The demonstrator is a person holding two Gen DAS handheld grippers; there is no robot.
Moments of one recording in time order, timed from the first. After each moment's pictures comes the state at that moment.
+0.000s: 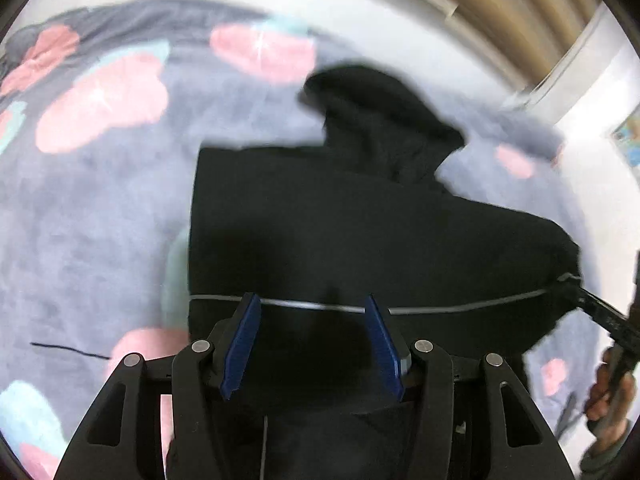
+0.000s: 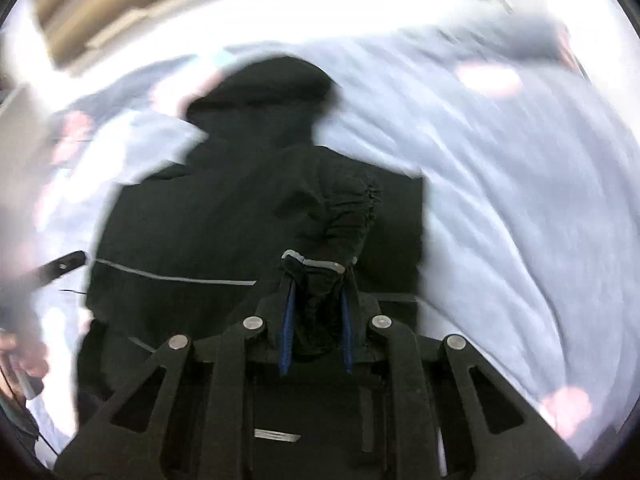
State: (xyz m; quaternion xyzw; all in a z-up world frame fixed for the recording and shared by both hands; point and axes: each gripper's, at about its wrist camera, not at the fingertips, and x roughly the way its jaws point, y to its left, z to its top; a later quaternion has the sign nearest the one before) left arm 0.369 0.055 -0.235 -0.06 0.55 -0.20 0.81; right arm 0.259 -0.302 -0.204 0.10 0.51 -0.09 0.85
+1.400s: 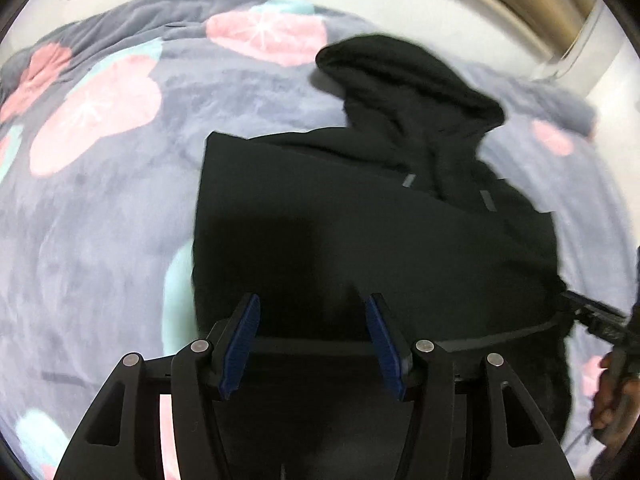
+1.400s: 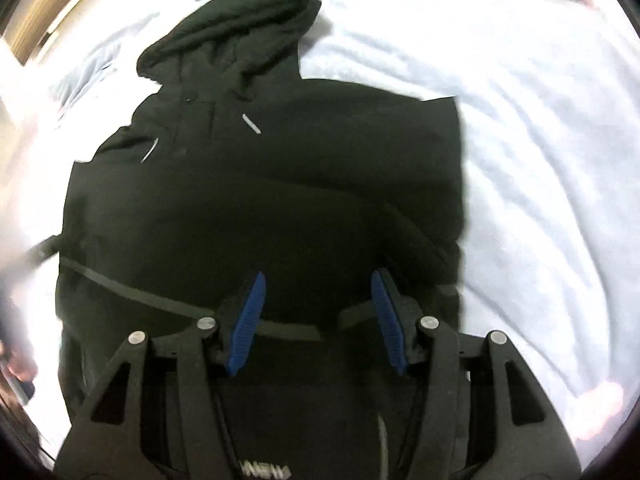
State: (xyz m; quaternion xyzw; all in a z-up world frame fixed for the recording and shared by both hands) left arm 0.391 0.041 -0.239 -0.01 0.54 -0.18 0.82; right arm 0.286 -0.289 -0.263 0.12 0.55 -0.08 0.82
